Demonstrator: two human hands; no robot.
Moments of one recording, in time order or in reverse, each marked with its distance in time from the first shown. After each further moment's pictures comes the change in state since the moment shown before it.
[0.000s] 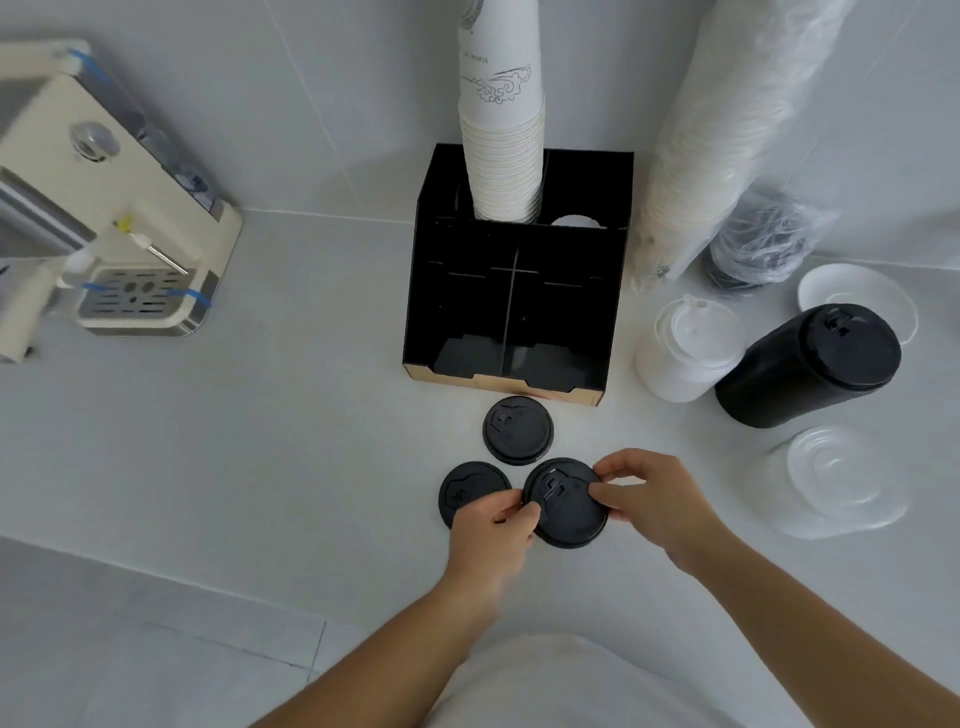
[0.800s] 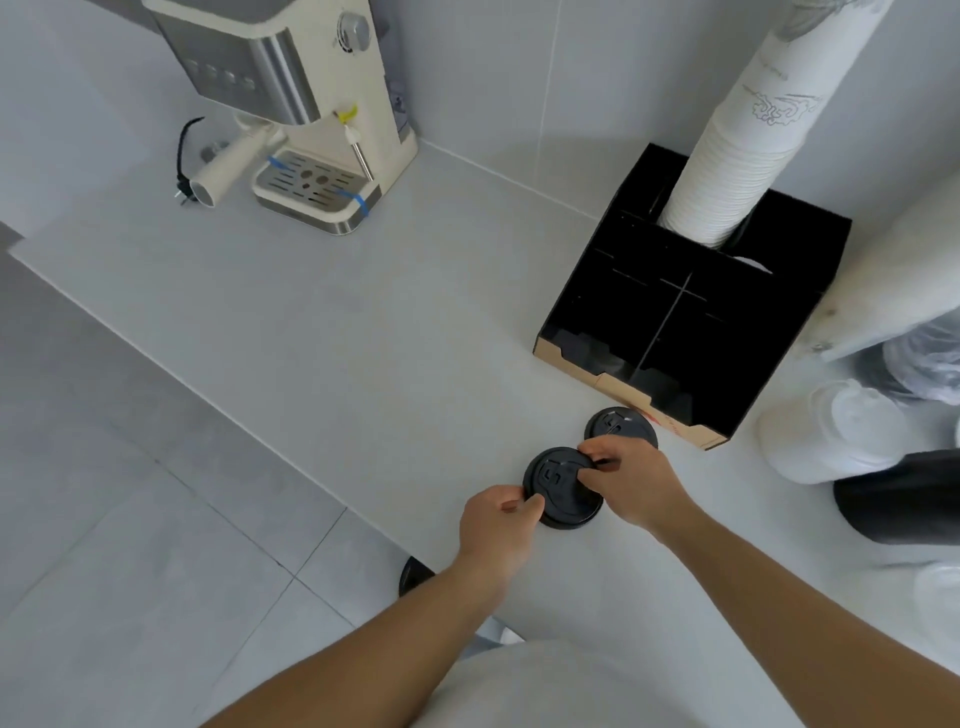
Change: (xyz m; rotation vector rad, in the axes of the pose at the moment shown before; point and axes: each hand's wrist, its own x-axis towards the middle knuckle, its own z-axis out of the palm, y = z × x) left_hand -0.006 -0.030 -0.064 -0.086 0.270 -0.027; right_hand 0.023 -0.062 0.101 -0.635 -0.182 -0.297
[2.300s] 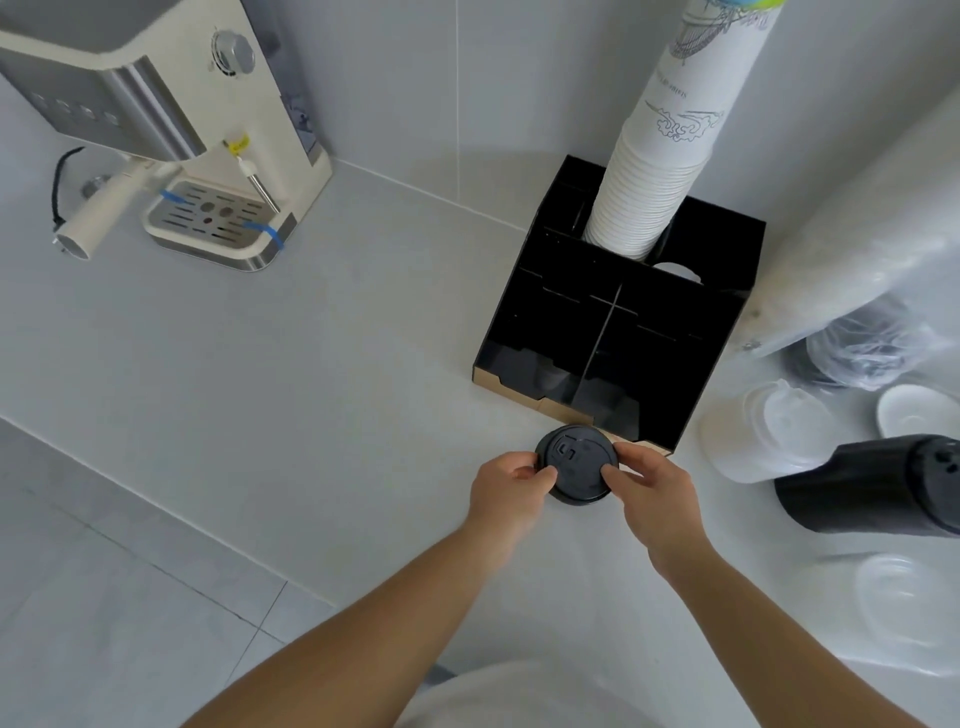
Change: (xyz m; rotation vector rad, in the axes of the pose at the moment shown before) left_hand 0.043 0.071 0.052 0.017 -0.174 -0.005; right_hand 0.006 0.051 -0.029 0.597 0.351 0.234
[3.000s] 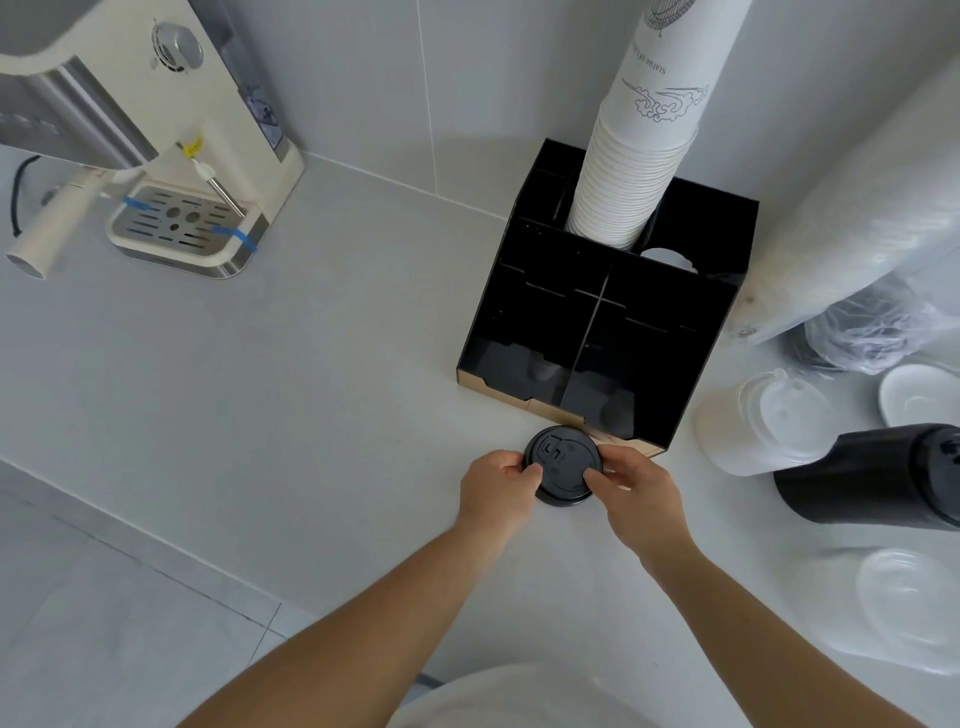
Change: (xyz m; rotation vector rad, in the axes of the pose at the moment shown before) left_hand 0.023 -0.002 0.006 0.197 0.052 0.020; right_hand 0.011 0.011 0.006 -0.159 -0.032 -0.031
